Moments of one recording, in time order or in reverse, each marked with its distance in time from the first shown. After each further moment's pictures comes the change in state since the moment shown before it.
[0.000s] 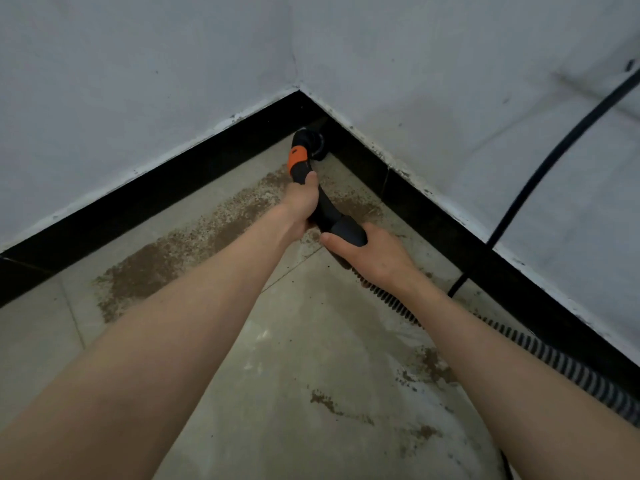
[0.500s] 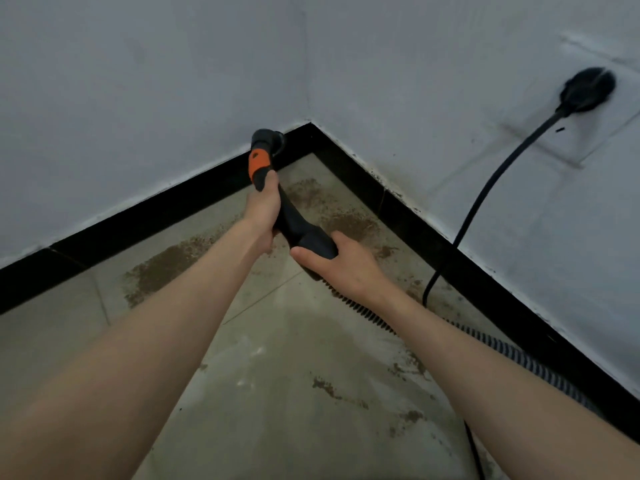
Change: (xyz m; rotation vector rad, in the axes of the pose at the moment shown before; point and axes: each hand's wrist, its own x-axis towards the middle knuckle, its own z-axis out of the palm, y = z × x) left_hand -0.068 0.025 -0.069 -0.155 0.180 0.100; right_hand -0.067 -0.060 0.010 0.044 -0.061 -0.178
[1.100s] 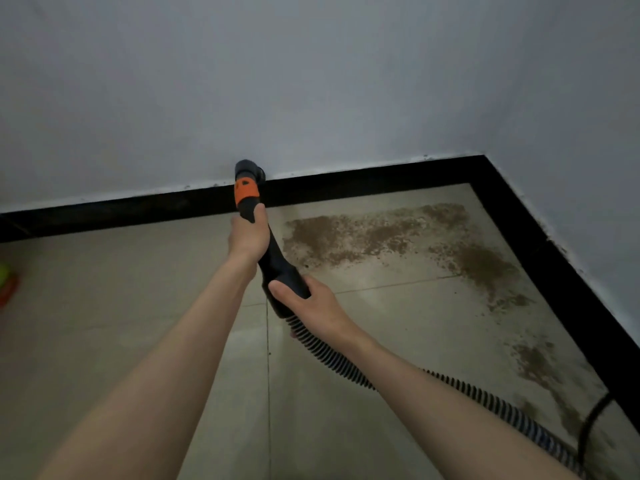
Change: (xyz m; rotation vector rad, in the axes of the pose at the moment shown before) left_hand -0.088 -0.051 -0.270 0.163 0.613 0.089; right_hand -0.080 -0.087 0.202 0.299 -0.593 -0.102
